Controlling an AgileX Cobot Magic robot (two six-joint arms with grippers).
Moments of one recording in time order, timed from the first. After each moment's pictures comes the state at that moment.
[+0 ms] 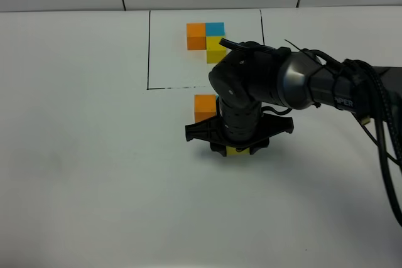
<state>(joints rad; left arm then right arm) -0.04 0.00 -0.50 -0.10 1.07 0.02 0.64 2.08 -1.43 -0.12 0.91 0.70</state>
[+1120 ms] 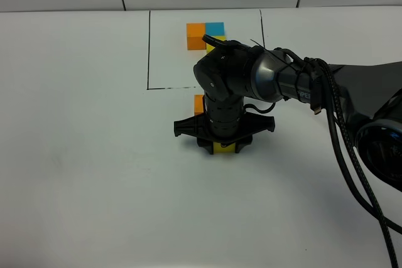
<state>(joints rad) -0.04 0.00 -0.50 -0.10 1.07 0.02 0.62 2.25 -1.60 -0.08 0.93 0.68</state>
